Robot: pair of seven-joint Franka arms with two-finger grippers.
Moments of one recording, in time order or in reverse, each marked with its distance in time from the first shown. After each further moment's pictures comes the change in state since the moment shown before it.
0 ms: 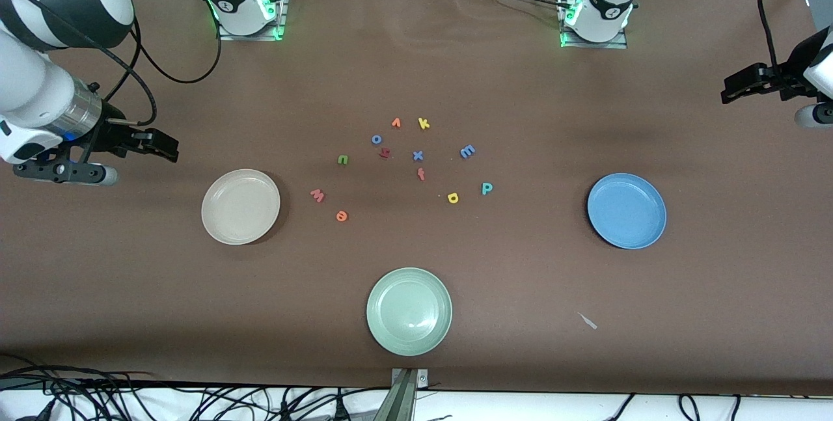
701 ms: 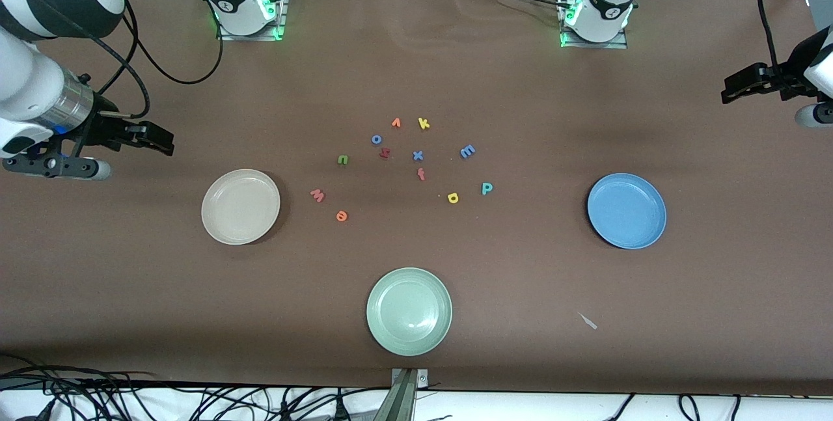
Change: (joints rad) left arm 0.000 0.000 0.000 0.001 0.000 0.000 0.000; right arm 0.002 0.003 0.001 0.049 0.001 -0.081 0.000
